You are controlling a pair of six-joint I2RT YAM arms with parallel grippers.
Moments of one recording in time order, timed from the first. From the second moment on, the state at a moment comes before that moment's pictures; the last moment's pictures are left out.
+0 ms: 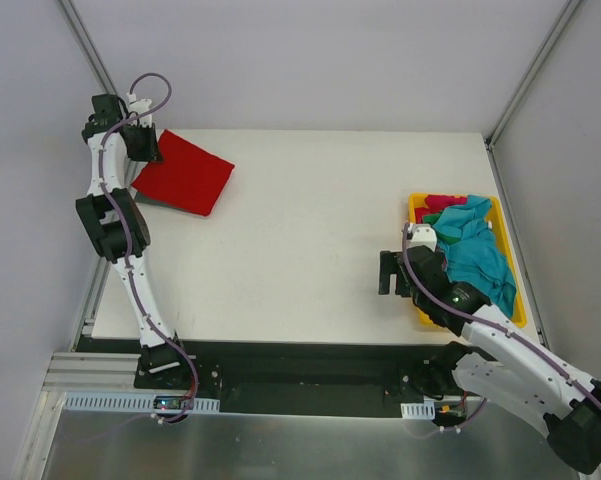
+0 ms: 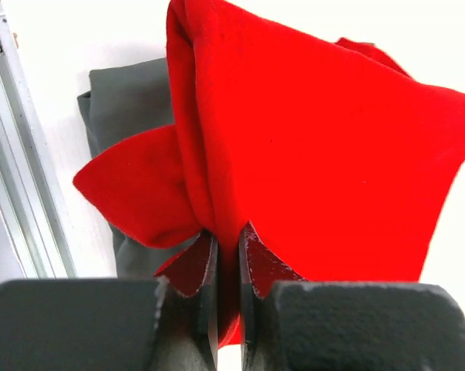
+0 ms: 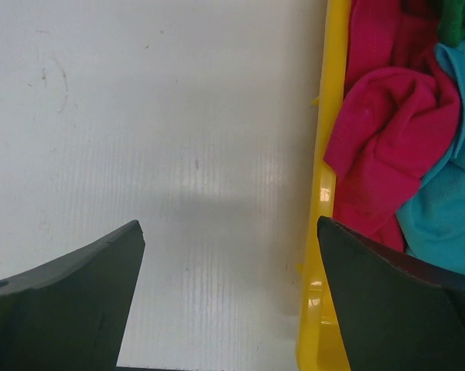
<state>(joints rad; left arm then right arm) 0.30 2.34 2.29 -0.87 0.46 0.28 0.68 0.78 0.55 -0.57 0.44 0.42</state>
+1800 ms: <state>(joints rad) -0.68 0.94 0.65 -0.36 -0.32 -0.62 0.68 0.66 0.40 -0.32 0.37 0.40</state>
